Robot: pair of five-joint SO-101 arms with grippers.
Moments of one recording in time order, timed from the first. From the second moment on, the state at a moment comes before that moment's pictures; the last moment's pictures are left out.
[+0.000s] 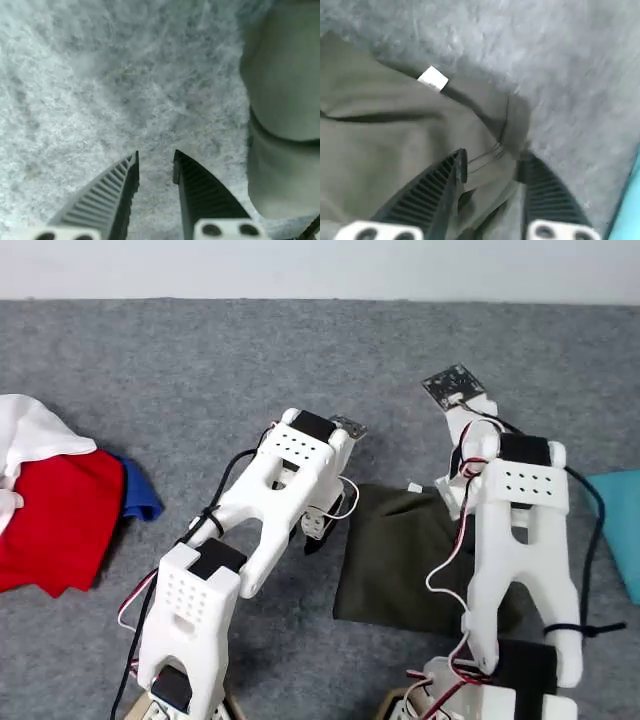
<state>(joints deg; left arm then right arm) 24.4 35.7 -16.0 99.3 7.9 5.5 -11.1 20.3 73.8 30.2</state>
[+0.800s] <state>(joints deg) 24.4 35.7 -16.0 99.3 7.9 14.1 -11.1 29.7 60.0 31.7</state>
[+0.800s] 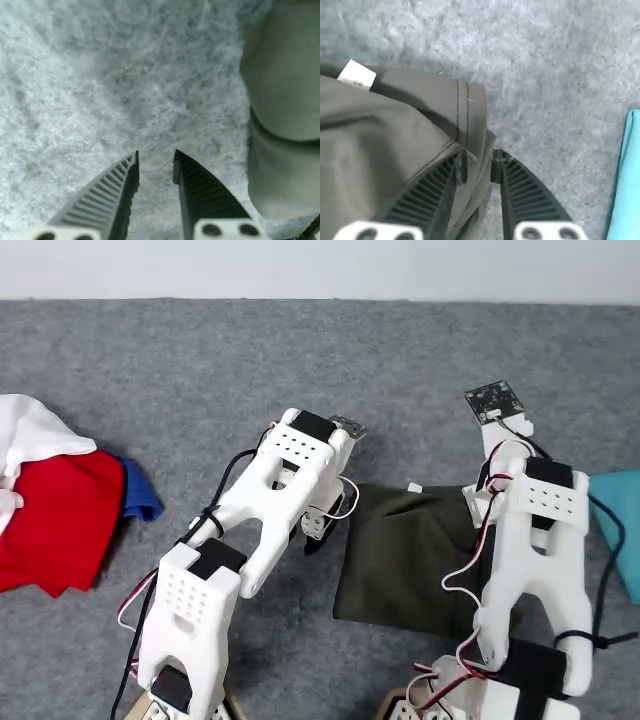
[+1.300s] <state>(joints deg) 24.4 35.7 -16.0 99.3 7.9 10.1 -11.4 29.7 66.7 32.0</state>
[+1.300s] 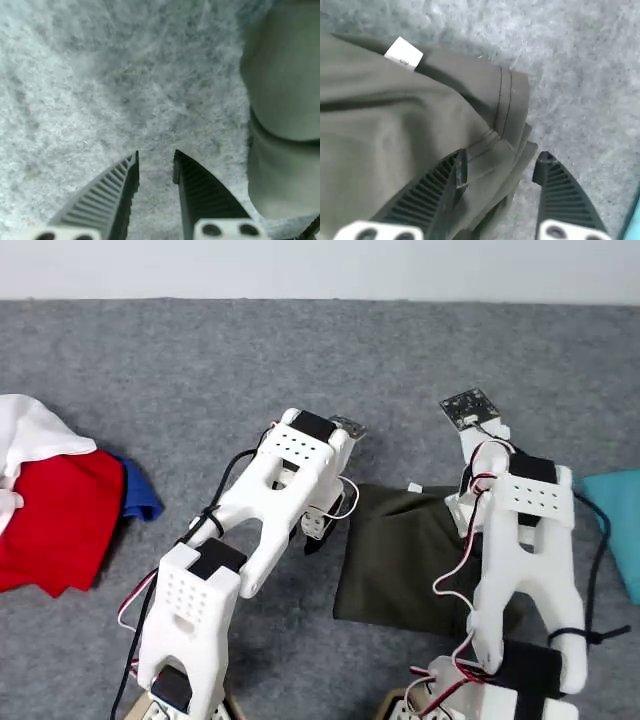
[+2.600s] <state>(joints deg) 24.4 35.7 -16.0 99.3 7.9 9.9 -5.8 31.6 59.8 32.0</state>
